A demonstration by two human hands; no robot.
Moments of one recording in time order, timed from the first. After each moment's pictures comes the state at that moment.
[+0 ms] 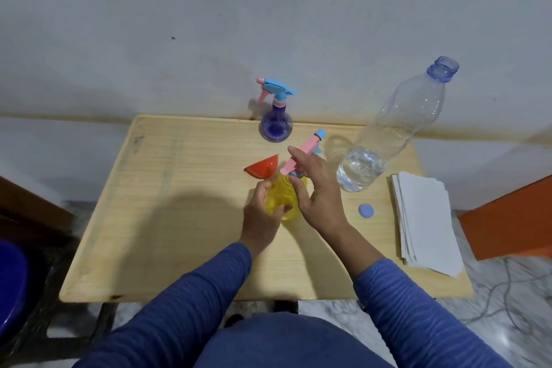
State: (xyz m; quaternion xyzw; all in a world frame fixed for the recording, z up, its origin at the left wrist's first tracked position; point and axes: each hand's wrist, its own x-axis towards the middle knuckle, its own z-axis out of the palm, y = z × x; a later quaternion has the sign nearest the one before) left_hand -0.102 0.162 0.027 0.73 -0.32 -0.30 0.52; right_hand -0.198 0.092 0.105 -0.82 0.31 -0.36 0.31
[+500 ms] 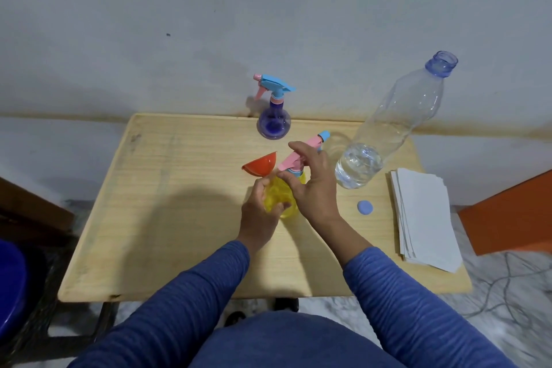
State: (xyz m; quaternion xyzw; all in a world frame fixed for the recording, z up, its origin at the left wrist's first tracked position) left_hand -0.101 0.162 0.022 0.74 -0.33 -0.29 0.51; right_hand -0.187 0.092 0.113 -0.77 0.38 -0.36 0.36
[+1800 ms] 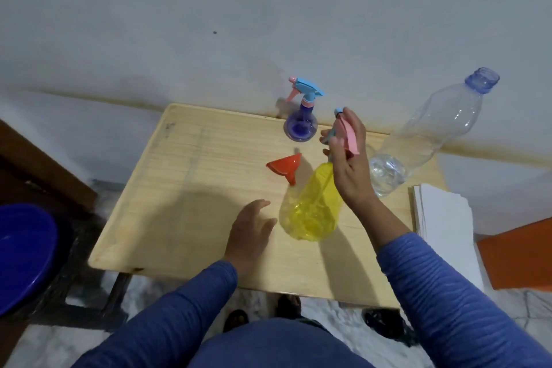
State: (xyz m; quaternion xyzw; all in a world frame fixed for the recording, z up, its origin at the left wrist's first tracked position) left_hand -0.083 0.230 0.008 0.81 -0.38 -0.21 0.40; right_hand -0.182 0.068 0.139 -0.74 0.28 -0.39 0.47
